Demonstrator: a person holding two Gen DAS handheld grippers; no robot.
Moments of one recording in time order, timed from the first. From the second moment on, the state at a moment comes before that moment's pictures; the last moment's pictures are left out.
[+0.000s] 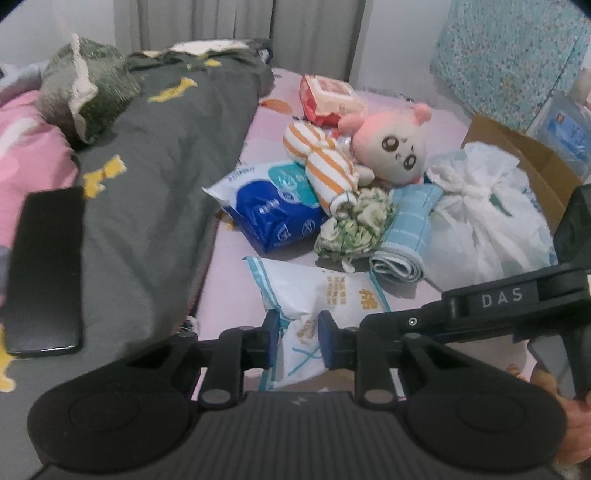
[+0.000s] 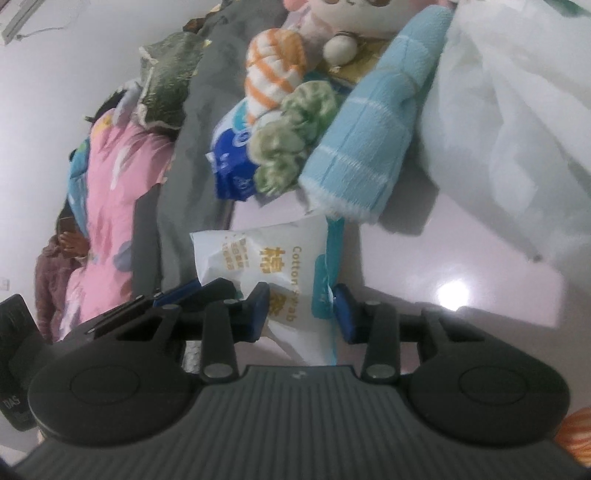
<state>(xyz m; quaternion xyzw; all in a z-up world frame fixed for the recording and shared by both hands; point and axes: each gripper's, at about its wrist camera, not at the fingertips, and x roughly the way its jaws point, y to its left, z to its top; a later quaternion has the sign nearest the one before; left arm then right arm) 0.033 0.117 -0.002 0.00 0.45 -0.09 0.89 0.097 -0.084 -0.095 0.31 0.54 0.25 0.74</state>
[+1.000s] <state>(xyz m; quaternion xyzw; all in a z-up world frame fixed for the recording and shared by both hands) 0.104 -0.138 0.123 0.08 0.31 -0.36 0.88 0.042 -0.332 0.042 0.43 0.31 0.14 0.84</state>
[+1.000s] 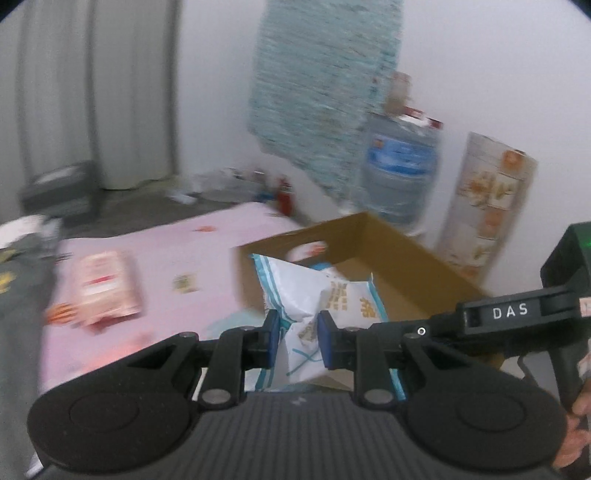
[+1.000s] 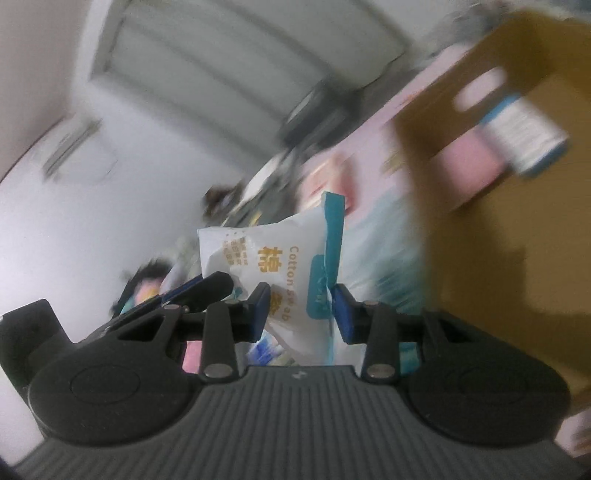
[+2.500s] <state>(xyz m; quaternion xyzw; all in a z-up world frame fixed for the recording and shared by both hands) 0.198 -0.146 0.092 0.07 0.37 -0.25 0.89 0.228 -0.498 -0.045 0.33 0.45 -0.06 0.83</state>
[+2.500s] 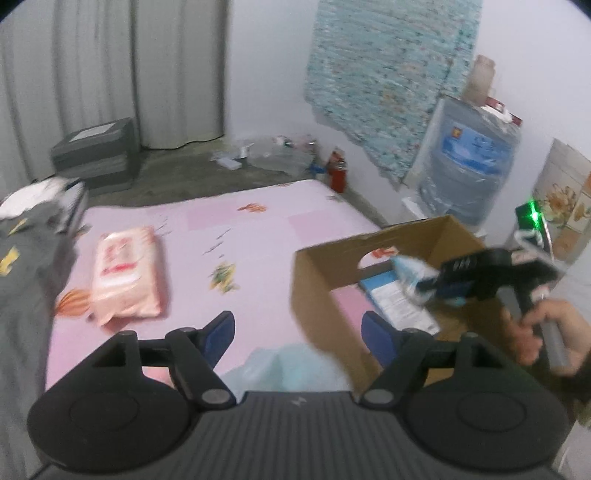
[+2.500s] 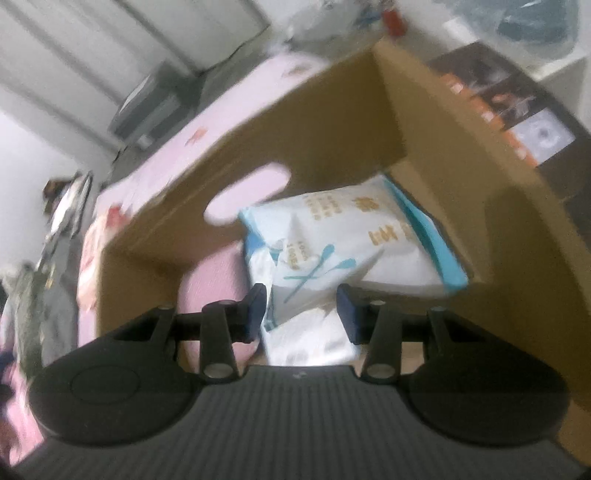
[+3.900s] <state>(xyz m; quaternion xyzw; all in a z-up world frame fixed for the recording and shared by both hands) 0.068 0.066 0.020 0.04 0.37 -0.08 0.92 0.146 -0.279 0.055 0.31 0.42 0.21 0.83</state>
